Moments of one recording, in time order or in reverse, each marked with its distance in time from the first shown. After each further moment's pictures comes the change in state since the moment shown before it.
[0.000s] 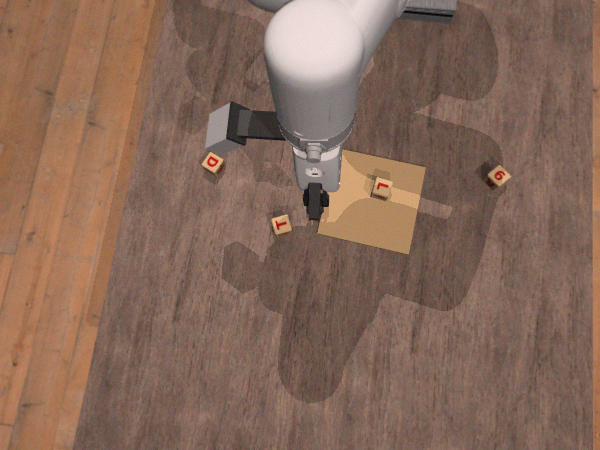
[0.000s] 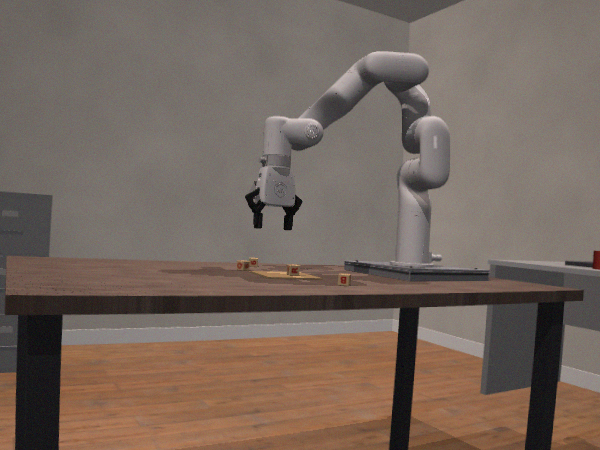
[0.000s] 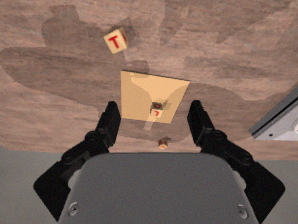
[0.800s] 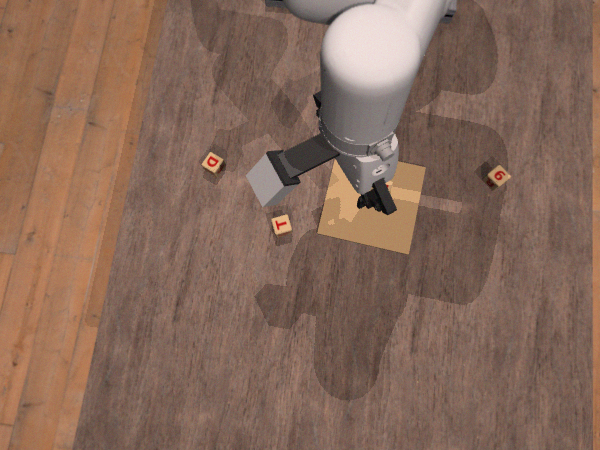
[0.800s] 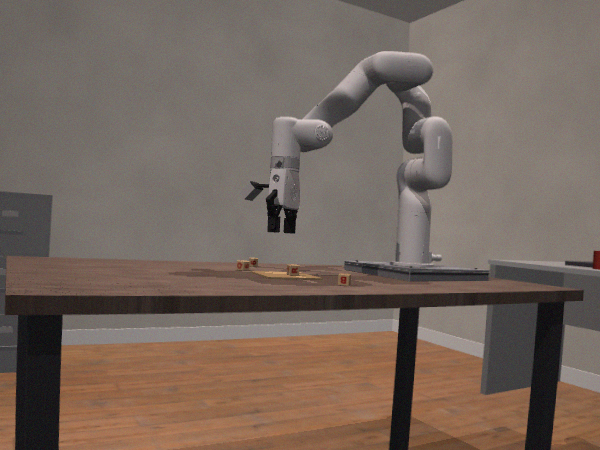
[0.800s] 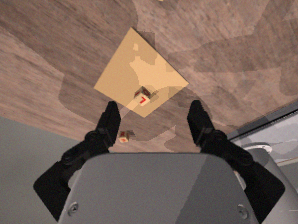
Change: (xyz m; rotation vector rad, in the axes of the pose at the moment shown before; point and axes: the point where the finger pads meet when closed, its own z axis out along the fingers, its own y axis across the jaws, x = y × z) arm -0.042 0.001 0.008 -0.002 0.000 -0.558
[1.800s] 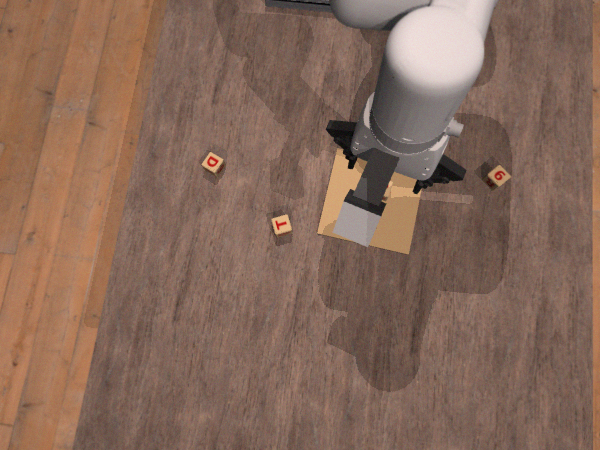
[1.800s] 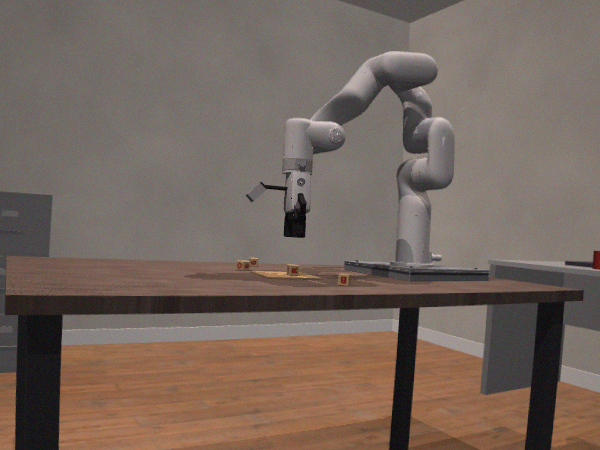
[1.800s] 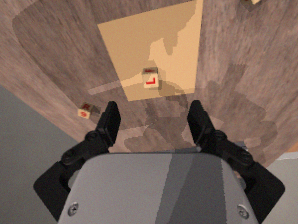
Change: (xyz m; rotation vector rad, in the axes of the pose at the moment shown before) arm -0.045 -0.020 0.010 -0.002 -0.001 -0.665
